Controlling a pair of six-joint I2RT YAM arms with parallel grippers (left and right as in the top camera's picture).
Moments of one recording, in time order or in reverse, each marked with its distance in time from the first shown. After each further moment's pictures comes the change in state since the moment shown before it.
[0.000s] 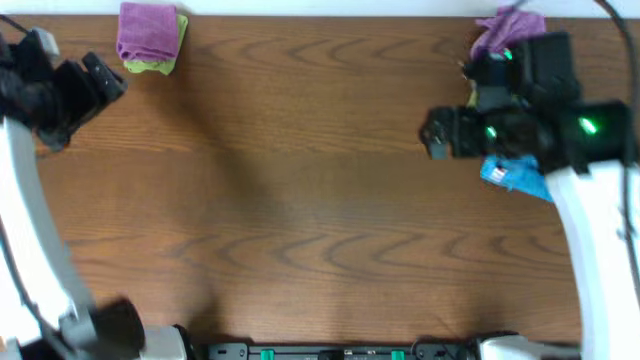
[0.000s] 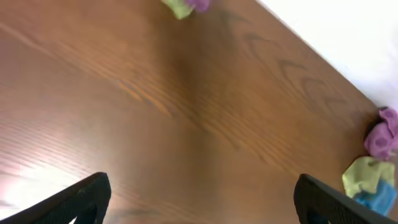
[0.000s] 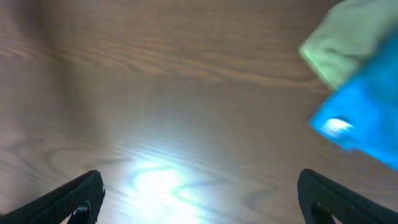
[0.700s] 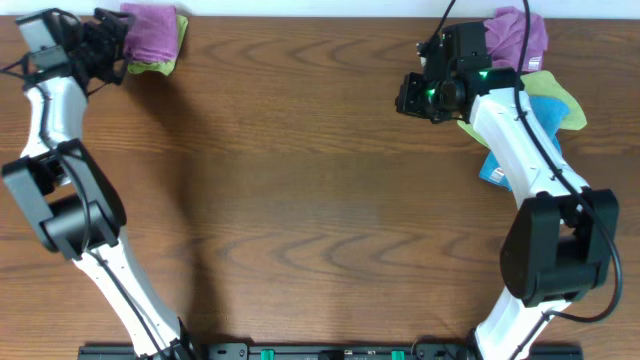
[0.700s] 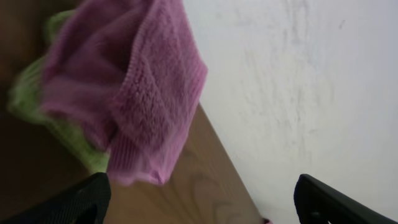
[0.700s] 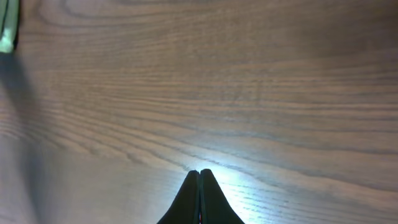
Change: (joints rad) left arm 0.021 0.735 -0.001 1.078 0.306 -0.680; right arm -0.006 0.520 -0.107 0.631 -0.204 0.233
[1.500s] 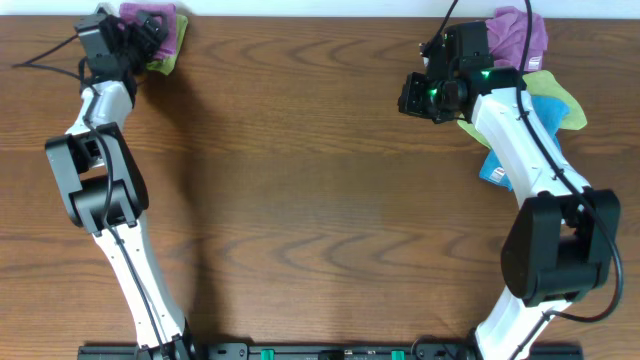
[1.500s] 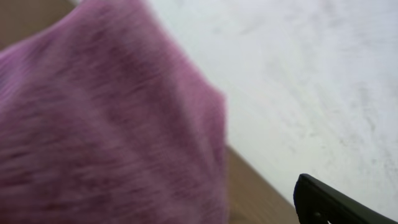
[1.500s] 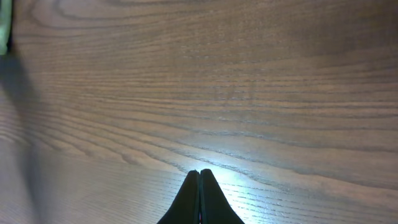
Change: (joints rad) left arm -0.120 0.188 -0.002 0.377 -0.221 0.146; right arm -0.011 0.000 0.000 -0.006 0.016 0.000
